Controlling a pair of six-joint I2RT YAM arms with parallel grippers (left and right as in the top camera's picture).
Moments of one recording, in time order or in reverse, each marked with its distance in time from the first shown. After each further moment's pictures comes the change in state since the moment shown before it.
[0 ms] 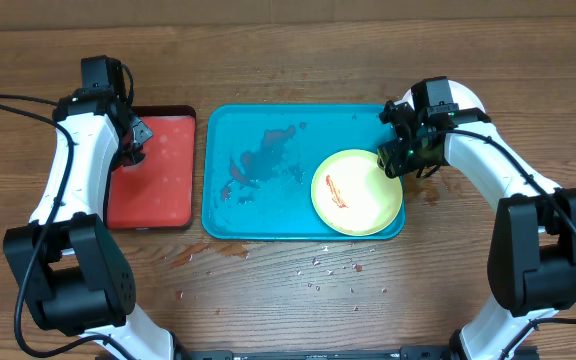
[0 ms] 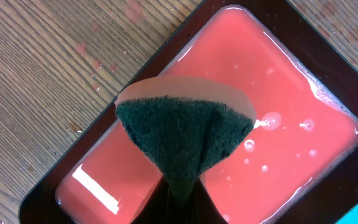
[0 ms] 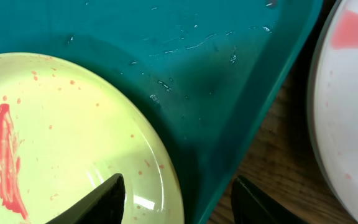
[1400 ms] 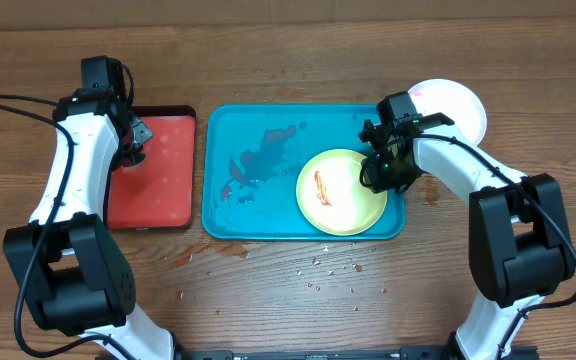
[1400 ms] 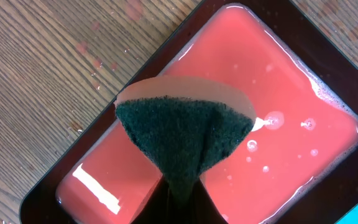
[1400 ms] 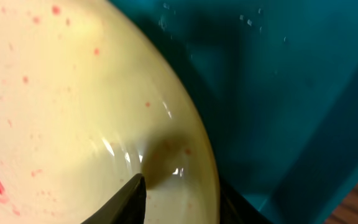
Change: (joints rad) left arm 0.000 0.000 0.000 -0.003 0.000 0.000; right arm 0.120 0.071 0.001 -0.070 0.050 0.181
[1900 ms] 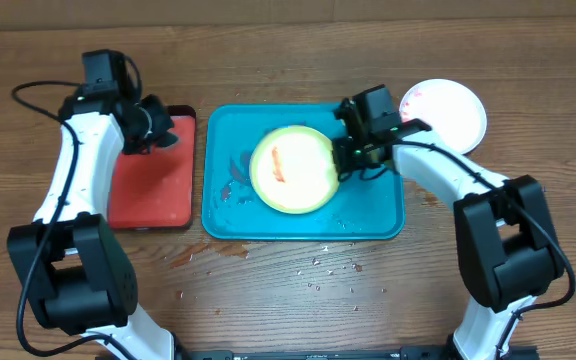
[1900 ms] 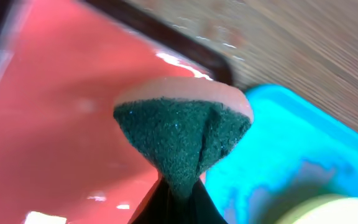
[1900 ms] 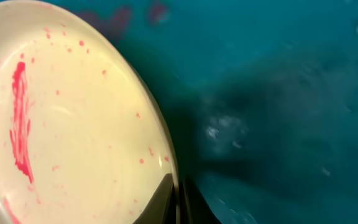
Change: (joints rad) left arm -0.042 0.000 -0.001 0.130 0.399 0.195; right arm 0.115 0.000 -0.004 0.356 -0.124 0.230
